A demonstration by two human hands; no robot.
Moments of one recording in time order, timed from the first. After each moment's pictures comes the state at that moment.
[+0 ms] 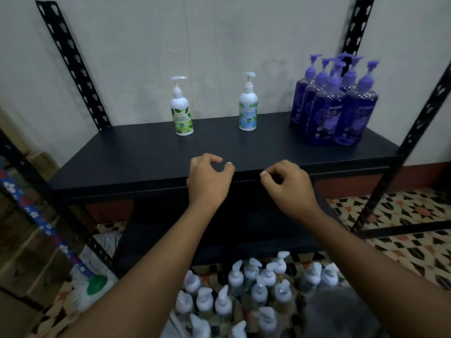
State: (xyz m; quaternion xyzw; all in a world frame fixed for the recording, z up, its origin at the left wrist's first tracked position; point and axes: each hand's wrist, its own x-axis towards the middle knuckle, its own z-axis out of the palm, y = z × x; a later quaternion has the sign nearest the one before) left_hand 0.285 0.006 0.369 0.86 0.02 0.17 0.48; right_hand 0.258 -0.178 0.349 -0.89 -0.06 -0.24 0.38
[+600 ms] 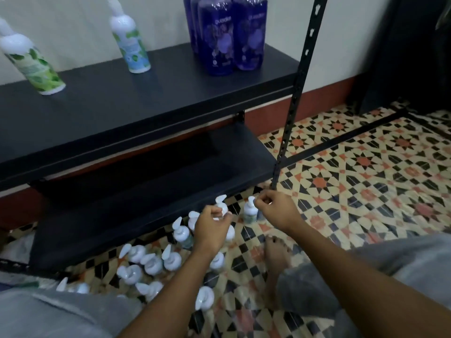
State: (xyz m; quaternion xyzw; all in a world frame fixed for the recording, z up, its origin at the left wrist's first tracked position) left_hand 0.179 -0.127 0.160 0.85 0.03 -0.15 0.51; right_hand 0.143 -0.314 0.170 -0.88 0.22 0.00 0.43
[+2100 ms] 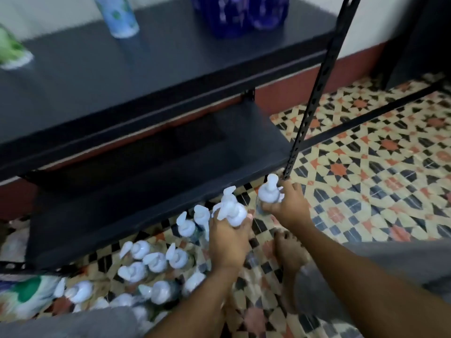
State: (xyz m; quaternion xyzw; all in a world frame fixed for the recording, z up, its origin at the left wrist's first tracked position) left_hand 0.177 -0.142 0.106 0.86 0.06 -0.10 0.50; right_hand 0.180 -0.317 0.092 -0.85 0.29 -0.04 0.44
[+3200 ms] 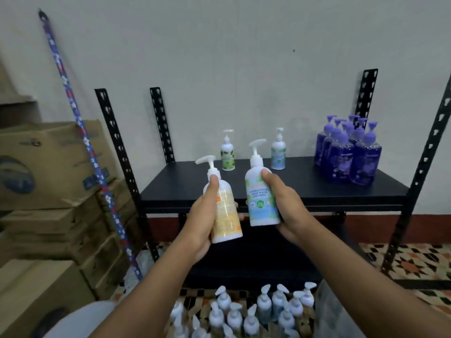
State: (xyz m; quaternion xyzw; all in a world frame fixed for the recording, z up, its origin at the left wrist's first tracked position) left_hand 0.101 0.080 0.464 0.64 0.03 0.01 0.77; right_hand 0.150 -0.090 0.453 -0.58 -0.05 0.05 0.81
